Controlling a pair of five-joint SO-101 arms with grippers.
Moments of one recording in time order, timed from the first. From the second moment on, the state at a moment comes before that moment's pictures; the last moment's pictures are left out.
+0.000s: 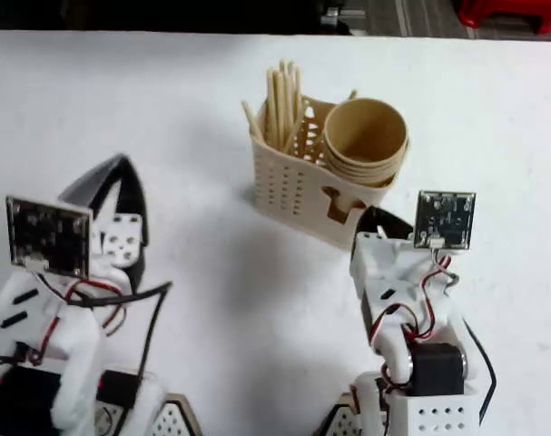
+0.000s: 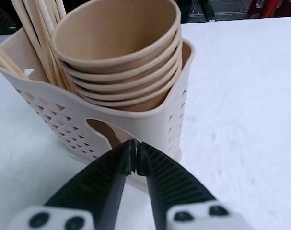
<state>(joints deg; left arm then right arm) 4.5 -76.4 37.4 59.9 -5.9 -6.5 -82.2 63.2 55.5 -3.6</state>
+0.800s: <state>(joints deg) -2.6 -103.6 87.4 44.1 -6.1 -10.3 -82.5 65.3 54.8 -3.6</state>
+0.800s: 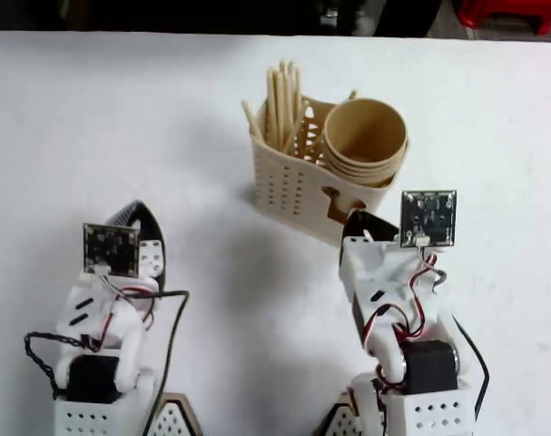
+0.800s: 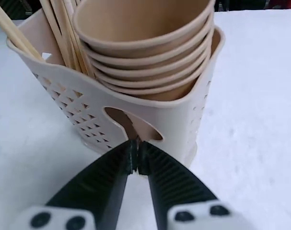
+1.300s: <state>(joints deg) -2.6 -103.8 91.8 44.1 -6.1 -10.1 -101.1 73.8 54.1 -3.6</state>
